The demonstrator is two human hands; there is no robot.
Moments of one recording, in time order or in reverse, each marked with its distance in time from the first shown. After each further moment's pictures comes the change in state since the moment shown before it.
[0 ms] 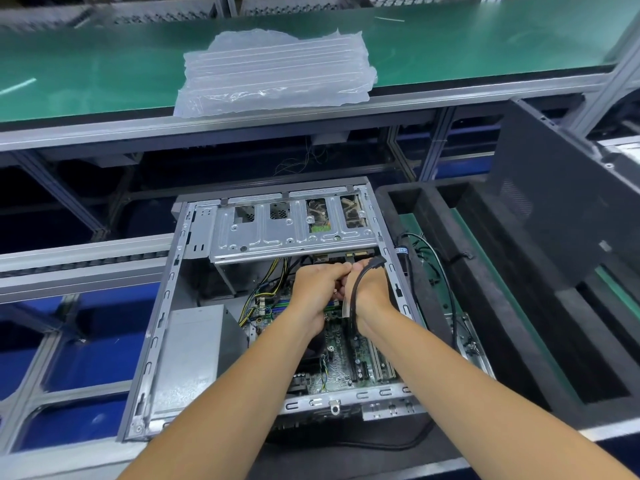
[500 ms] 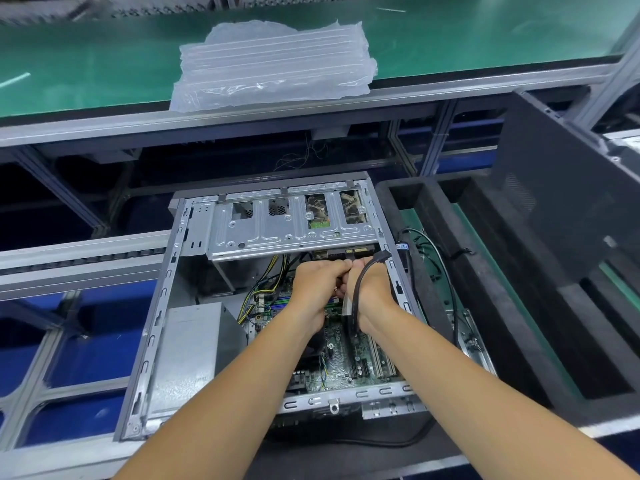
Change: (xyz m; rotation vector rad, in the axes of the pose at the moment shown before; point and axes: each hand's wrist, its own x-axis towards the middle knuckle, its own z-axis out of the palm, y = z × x) left_hand -0.002 0.001 0.002 0.024 -0.009 0.010; right_hand -0.001 -0.001 -0.001 -0.014 0.009 0.013
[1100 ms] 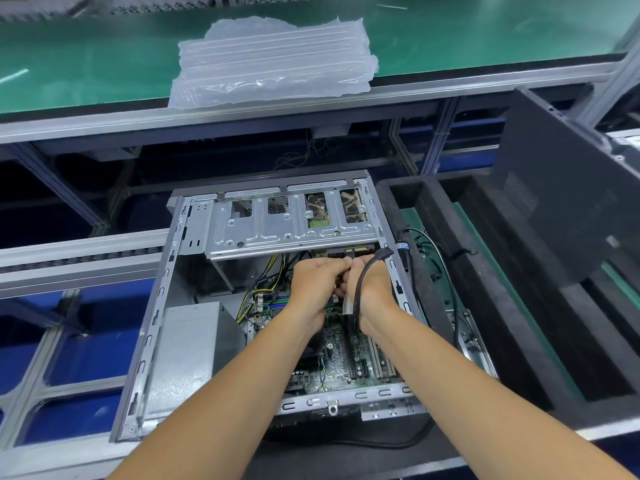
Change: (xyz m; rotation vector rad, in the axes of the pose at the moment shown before) left_hand -0.002 0.001 0.000 0.004 0.015 0.042; right_hand -0.006 -0.005 -0.002 0.072 -0.041 -0.020
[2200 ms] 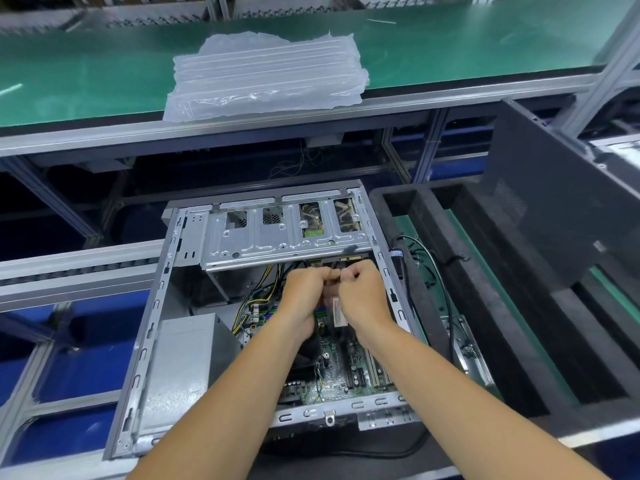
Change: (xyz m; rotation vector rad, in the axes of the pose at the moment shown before) left_hand -0.003 0.014 -0.005 -0.014 -0.007 -0.150; right_hand -0.003 0.006 -0.010 -0.473 0.011 -0.244
